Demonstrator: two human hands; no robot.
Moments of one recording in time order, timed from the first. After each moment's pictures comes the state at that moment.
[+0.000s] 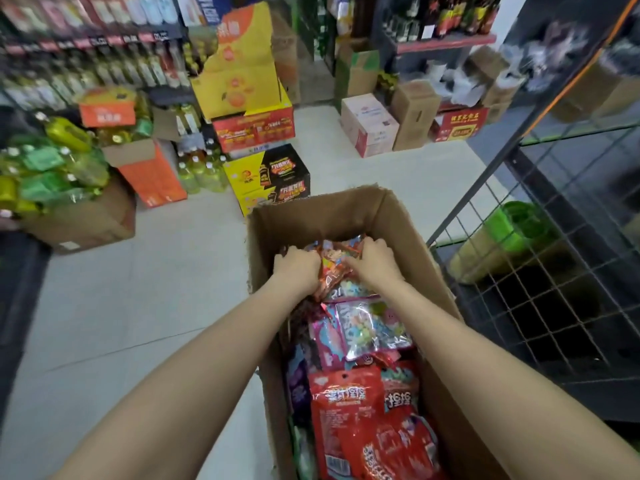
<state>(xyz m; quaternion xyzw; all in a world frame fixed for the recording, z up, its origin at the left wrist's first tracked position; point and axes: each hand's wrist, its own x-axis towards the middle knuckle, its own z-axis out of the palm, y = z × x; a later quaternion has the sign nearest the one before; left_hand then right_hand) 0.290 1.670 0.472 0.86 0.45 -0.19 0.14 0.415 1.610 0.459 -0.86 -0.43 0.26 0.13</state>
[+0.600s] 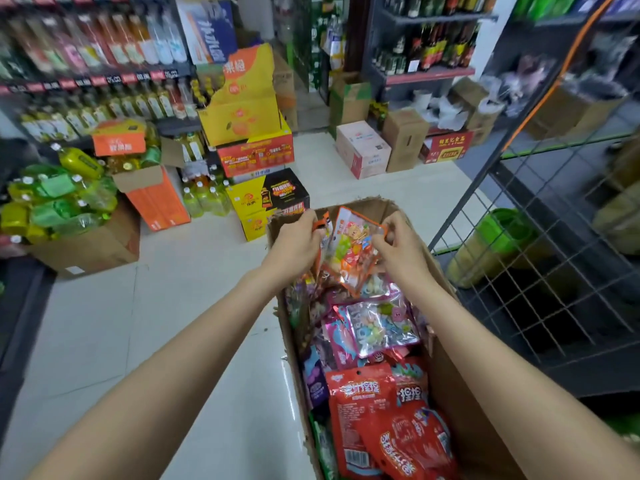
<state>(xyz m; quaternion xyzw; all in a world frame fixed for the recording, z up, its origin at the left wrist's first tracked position) 0.249 1.666 0.545 0.82 0.44 0.15 0.33 0.395 1.572 0.523 -0.75 -0.38 0.27 0.47</state>
